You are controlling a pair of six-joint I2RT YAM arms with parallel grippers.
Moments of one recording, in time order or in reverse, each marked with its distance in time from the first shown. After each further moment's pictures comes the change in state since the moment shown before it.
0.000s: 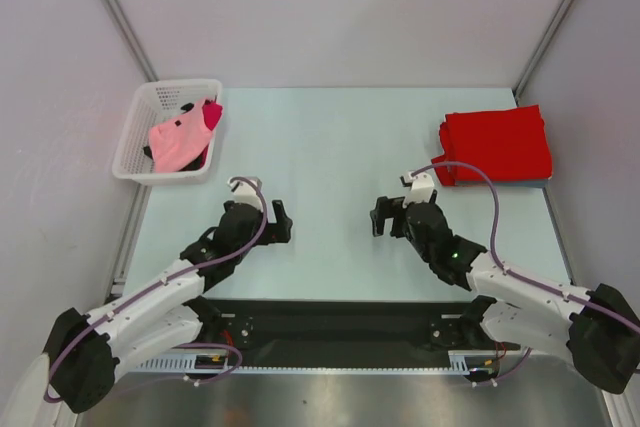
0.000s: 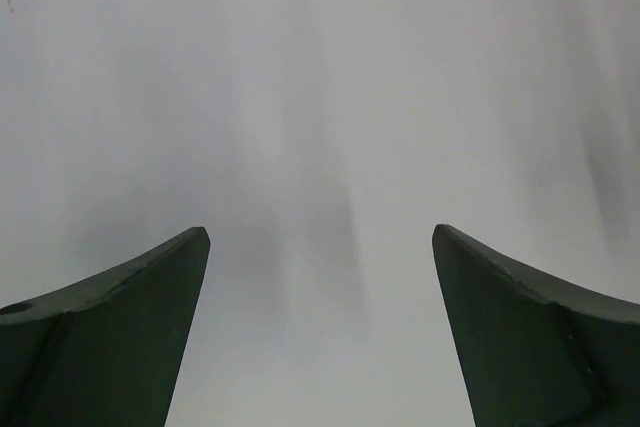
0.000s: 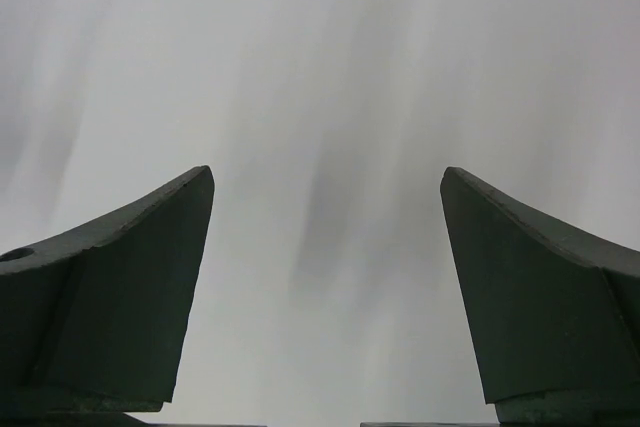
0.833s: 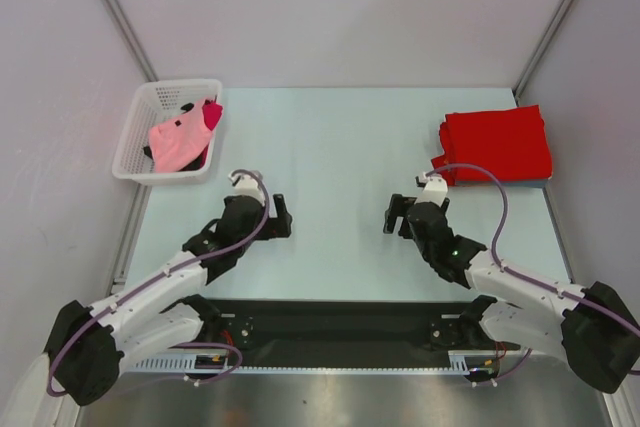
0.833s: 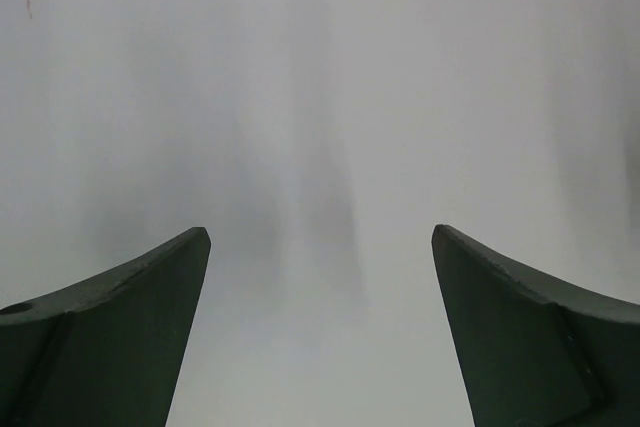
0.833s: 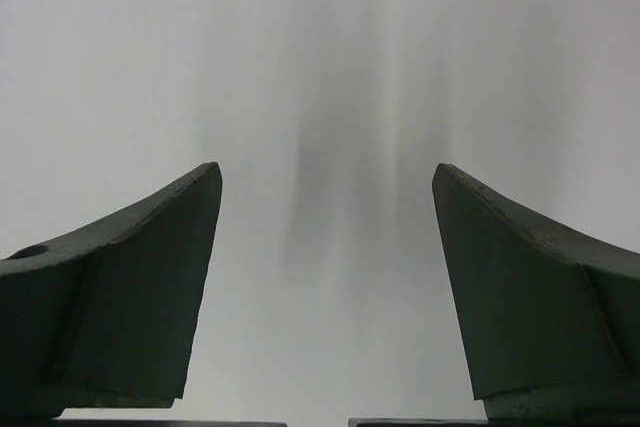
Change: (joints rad) left arm 0.009 0.058 0.058 -0.043 -0.005 -0.001; right arm -0.066 0.021 -0.019 -0.084 0.085 0.159
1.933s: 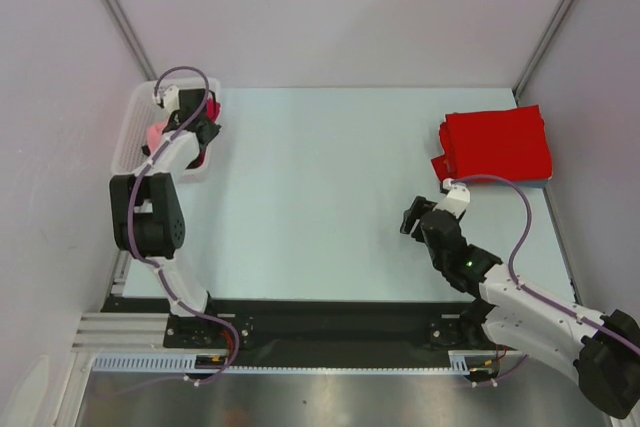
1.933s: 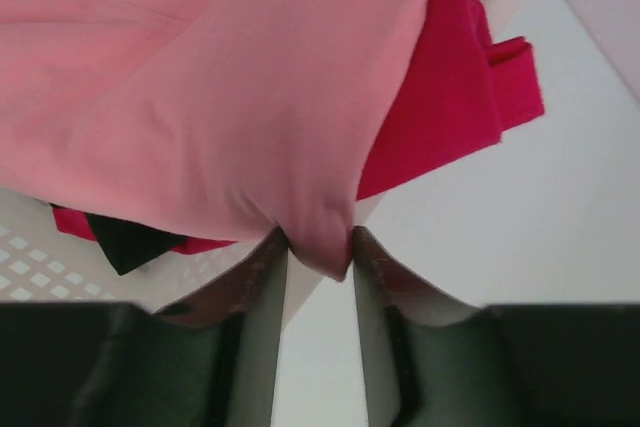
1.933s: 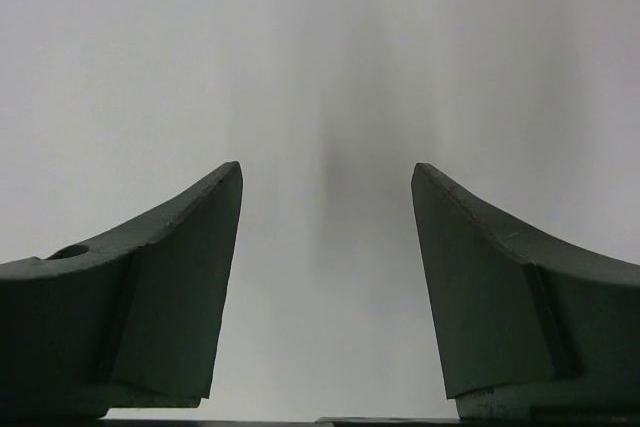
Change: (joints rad) left arm 0.668 0.894 0.892 -0.109 -0.026 -0.196; right arm -0.030 -0.171 -0.069 -0.086 0.106 0.110
